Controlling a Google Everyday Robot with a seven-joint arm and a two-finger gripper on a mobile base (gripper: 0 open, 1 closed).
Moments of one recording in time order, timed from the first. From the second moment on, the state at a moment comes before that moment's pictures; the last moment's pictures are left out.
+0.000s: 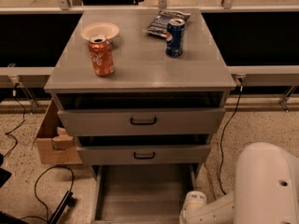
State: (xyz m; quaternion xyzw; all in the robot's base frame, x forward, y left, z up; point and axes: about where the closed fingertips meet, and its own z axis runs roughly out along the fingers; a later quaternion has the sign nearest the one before) arm 0.382 -0.163 0.176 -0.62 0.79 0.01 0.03
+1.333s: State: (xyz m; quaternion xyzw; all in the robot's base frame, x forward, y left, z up) arm 0.377 -0.153 0.166 -0.62 0.78 0.03 0.03
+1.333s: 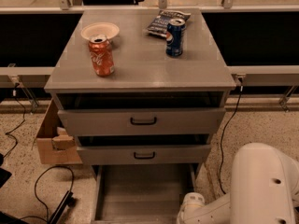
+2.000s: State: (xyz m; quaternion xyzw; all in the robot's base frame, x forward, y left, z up) arm 0.321 -0.148 0.158 -0.57 0.82 0.04 0.01
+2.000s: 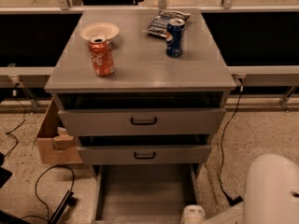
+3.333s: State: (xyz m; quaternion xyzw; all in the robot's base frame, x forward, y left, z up) arm 0.323 -0.148 0.158 -0.57 0.82 0.04 0.01
